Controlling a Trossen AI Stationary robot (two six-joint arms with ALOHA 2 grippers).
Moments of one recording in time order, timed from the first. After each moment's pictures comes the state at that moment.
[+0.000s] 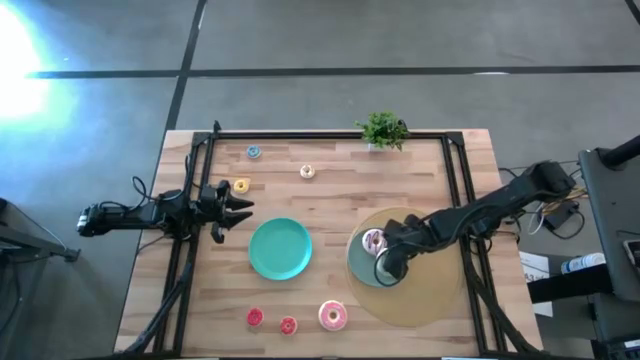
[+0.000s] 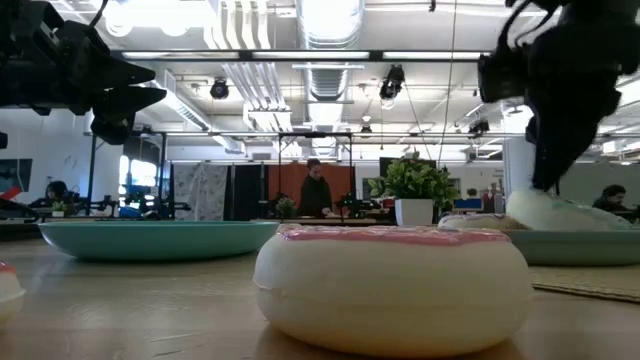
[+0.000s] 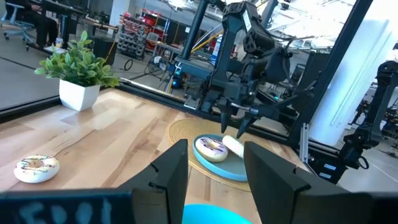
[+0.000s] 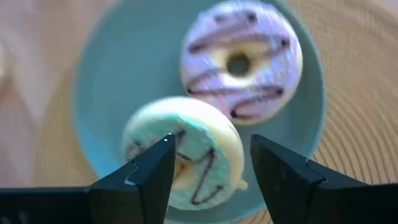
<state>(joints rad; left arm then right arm) 0.01 0.03 0.01 0.03 -0.08 -0.32 0.35 1.36 0.78 -0.63 0.14 0.91</state>
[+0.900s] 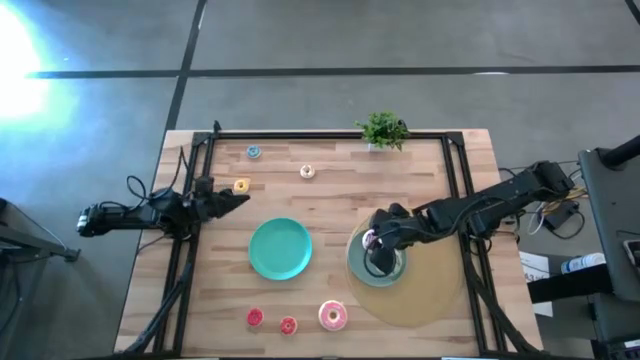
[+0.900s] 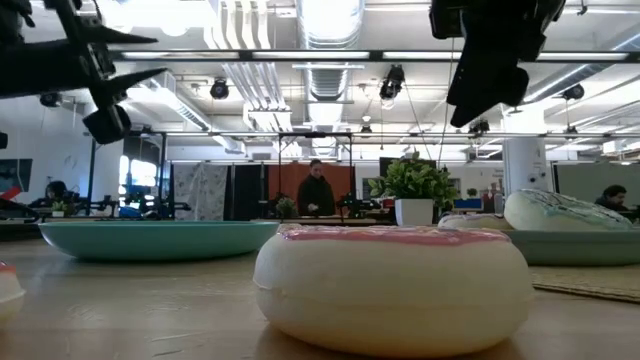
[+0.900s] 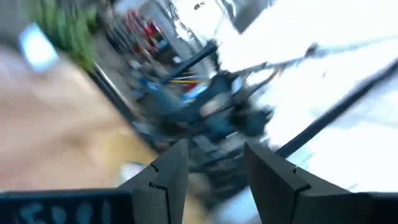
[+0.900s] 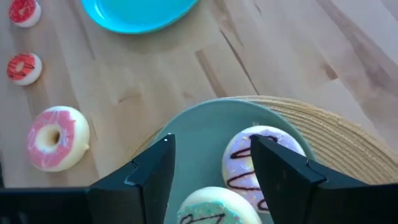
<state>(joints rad) 0.01 0.04 0.01 0.22 -0.14 -1.00 0.29 1.37 0.98 -0.60 0.21 0.75</state>
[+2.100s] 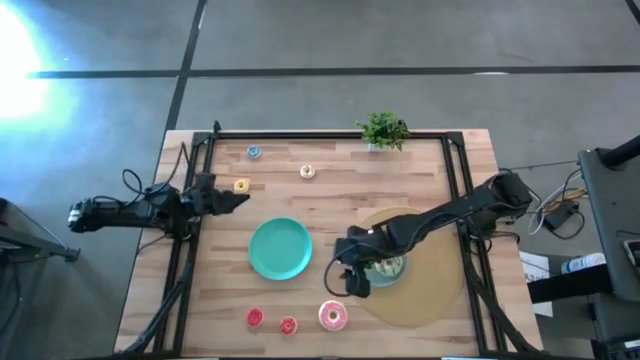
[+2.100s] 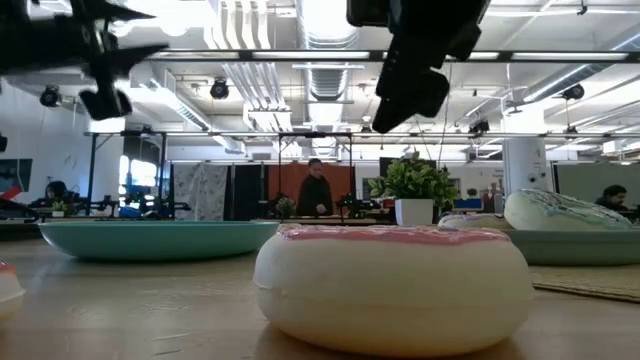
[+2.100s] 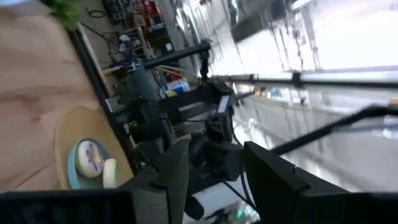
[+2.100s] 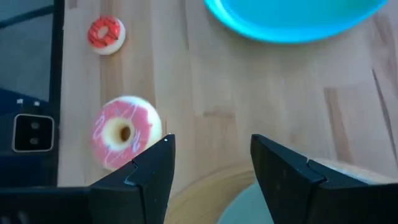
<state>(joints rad) 0.00 0.20 0.13 0.25 -0.10 -1.19 0.30 1.74 1.26 -0.48 -0.05 0.50</state>
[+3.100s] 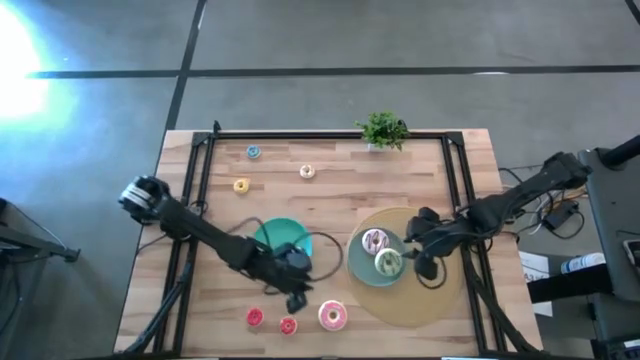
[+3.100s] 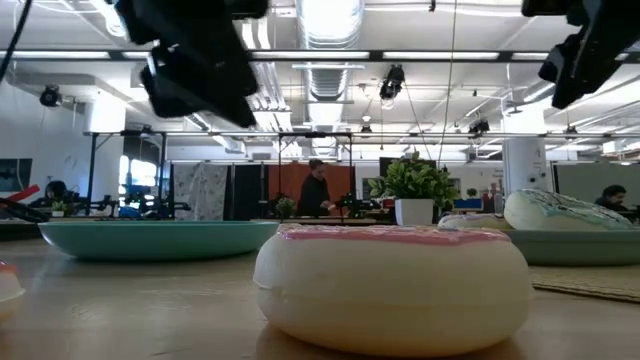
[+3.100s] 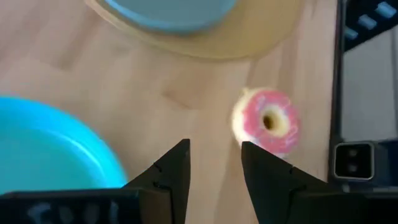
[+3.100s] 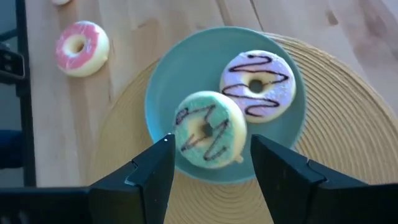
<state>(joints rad) -0.46 1.64 1.11 -0.28 -0.19 -0.81 0.48 1.02 0.80 -0.78 0.21 0.77</state>
